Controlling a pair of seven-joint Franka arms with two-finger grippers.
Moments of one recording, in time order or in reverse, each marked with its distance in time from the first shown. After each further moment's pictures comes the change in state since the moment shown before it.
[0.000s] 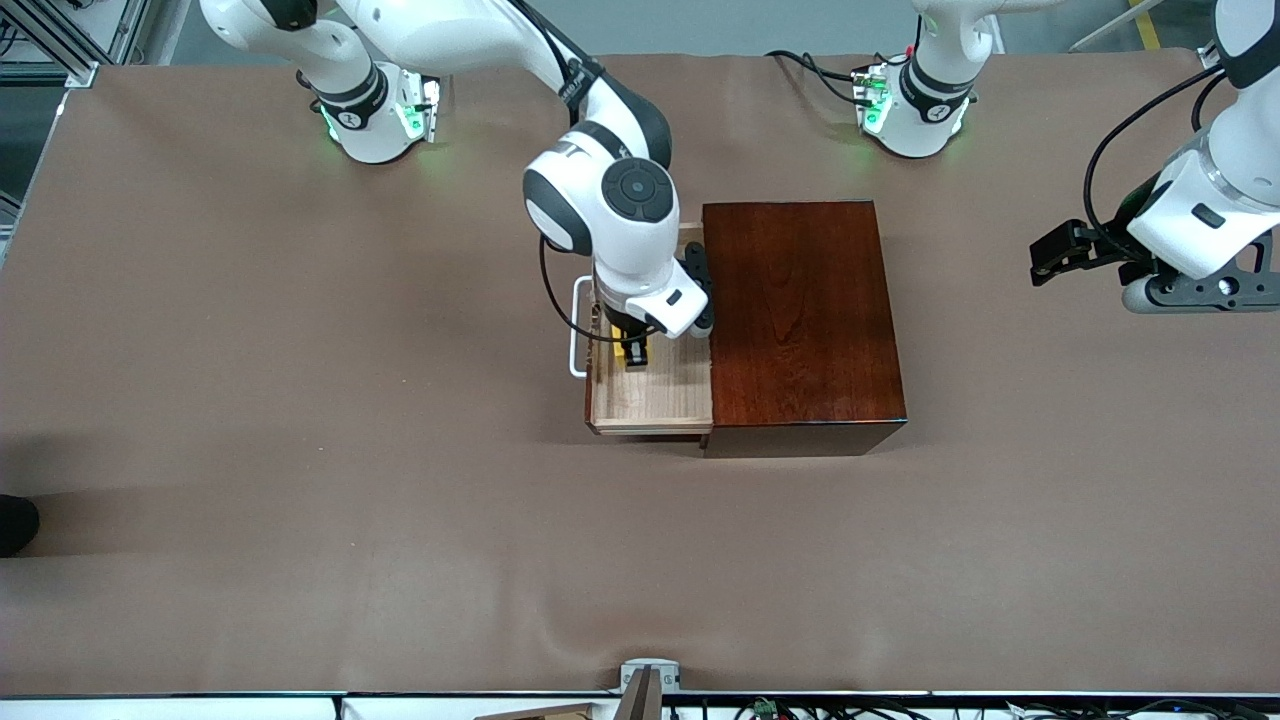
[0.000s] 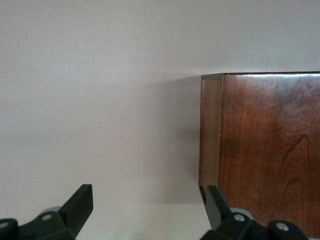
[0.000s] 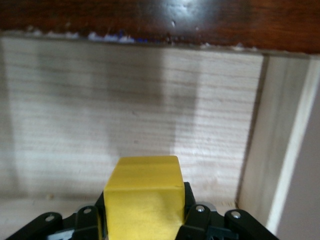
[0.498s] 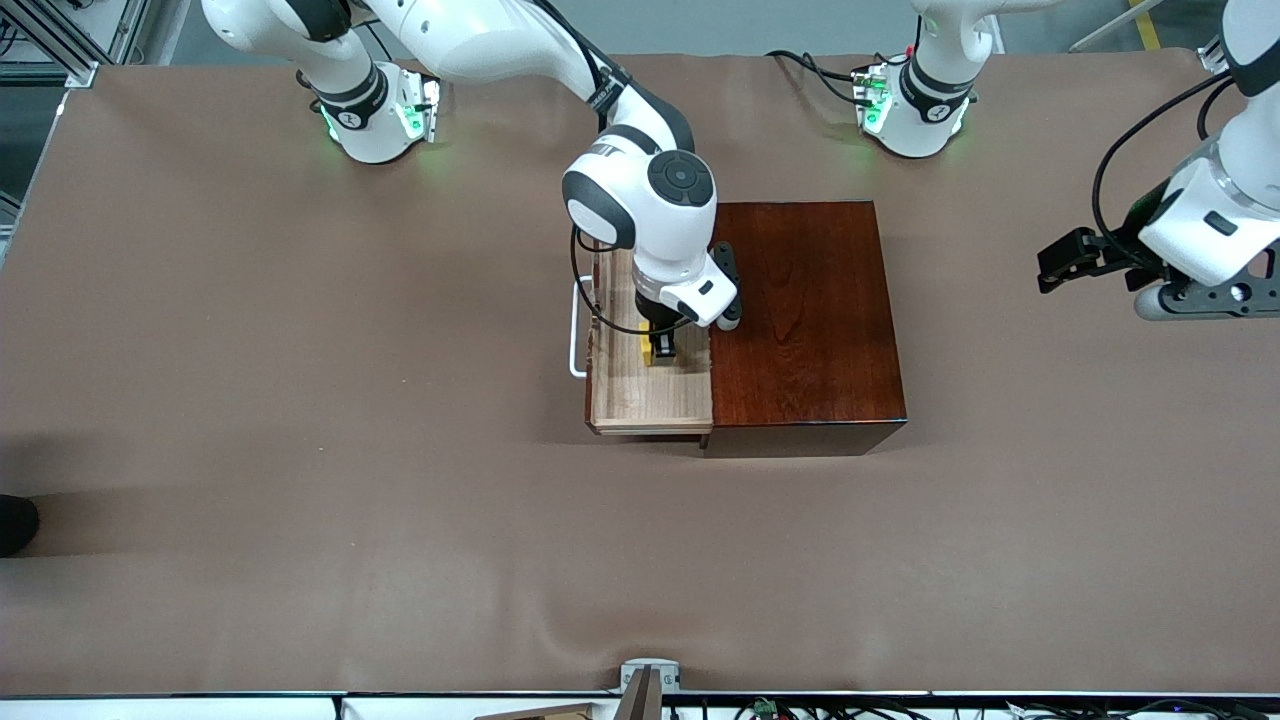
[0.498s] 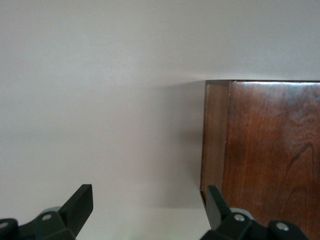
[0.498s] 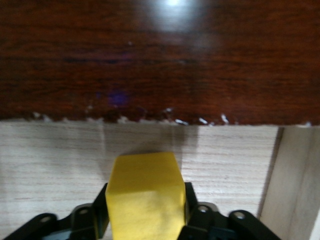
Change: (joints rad) left arm 0.022 0.005 0.007 -0.003 0.000 0.019 -0.013; right arm 0.060 0.043 -0.007 0.012 -0.075 0.044 0.110
